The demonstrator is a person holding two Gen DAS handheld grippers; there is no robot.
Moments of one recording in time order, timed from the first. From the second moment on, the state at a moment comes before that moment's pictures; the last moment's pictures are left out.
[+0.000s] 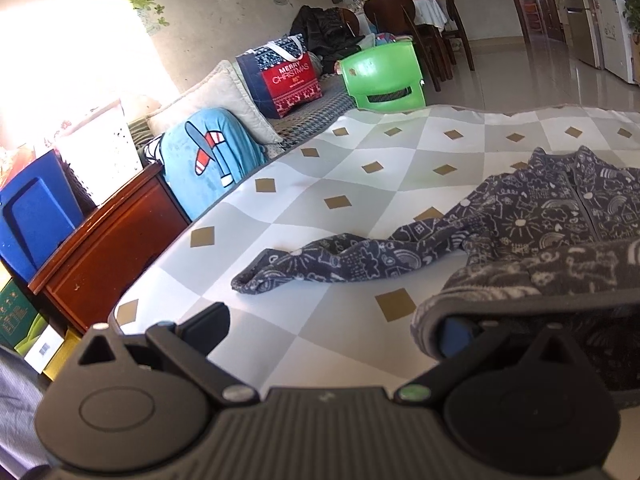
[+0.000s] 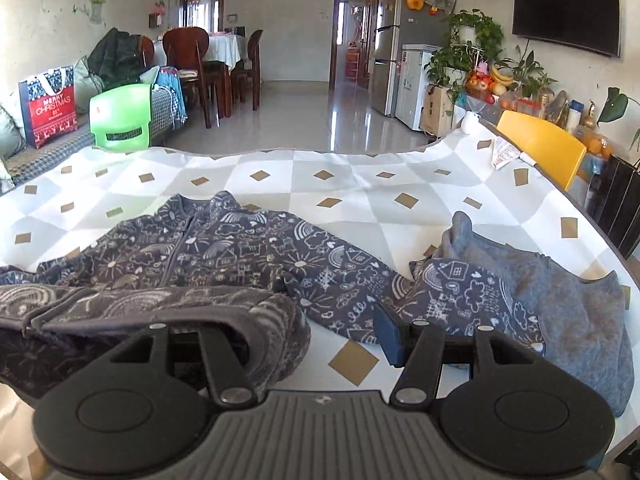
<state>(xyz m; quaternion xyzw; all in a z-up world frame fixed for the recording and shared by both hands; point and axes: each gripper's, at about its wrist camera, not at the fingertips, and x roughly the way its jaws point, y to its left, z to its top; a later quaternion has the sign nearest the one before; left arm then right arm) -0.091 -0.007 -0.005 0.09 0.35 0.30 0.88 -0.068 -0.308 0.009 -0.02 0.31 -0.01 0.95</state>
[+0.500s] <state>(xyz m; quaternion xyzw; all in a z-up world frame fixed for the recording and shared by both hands) -0.113 -0.016 -0.032 0.06 0.42 0.28 0.86 -0.062 -0.310 -0.020 -0.04 0.41 0.01 0.91</state>
